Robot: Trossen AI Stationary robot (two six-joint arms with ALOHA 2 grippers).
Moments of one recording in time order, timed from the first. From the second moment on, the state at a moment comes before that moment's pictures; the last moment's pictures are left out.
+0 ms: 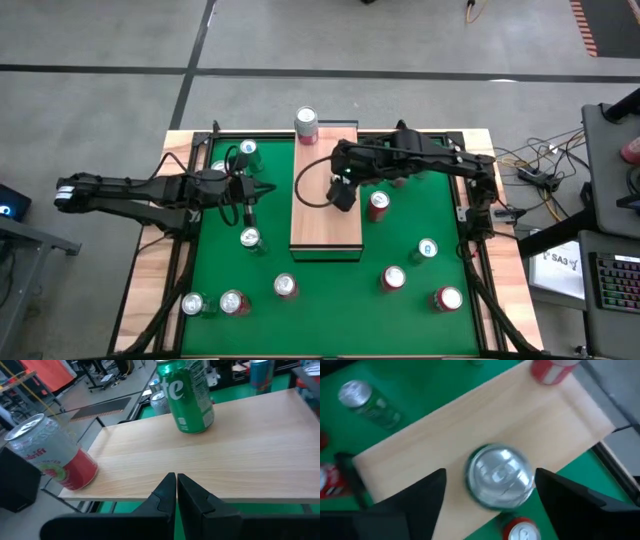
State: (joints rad) left arm -0.01 0.84 0.69 -0.23 -0.33 0.24; right arm -0.01 1.92 2.35 -1.49 0.25 0.47
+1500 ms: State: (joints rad) left arm 0.00 0.84 0.69 -0.23 -0.32 0.21; right arm -0.11 1.85 2.10 -1.43 0.18 0.25
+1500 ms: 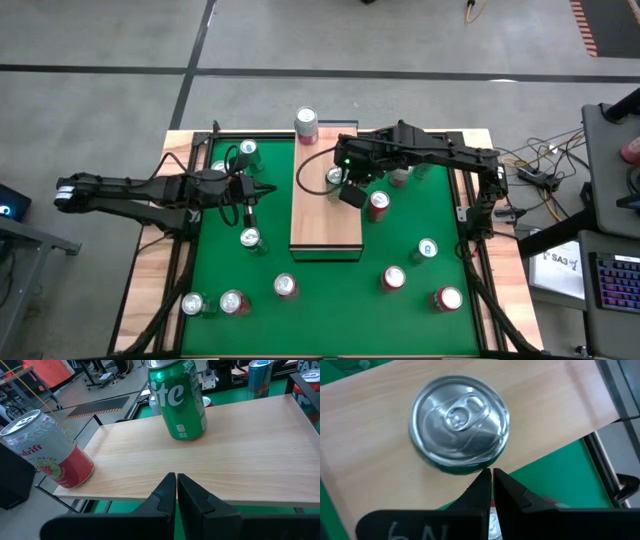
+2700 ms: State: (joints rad) left arm -0.01 0.84 0.69 -0.23 -0.32 0.23; right arm -0.08 1.79 1.96 -1.25 0.16 0.23
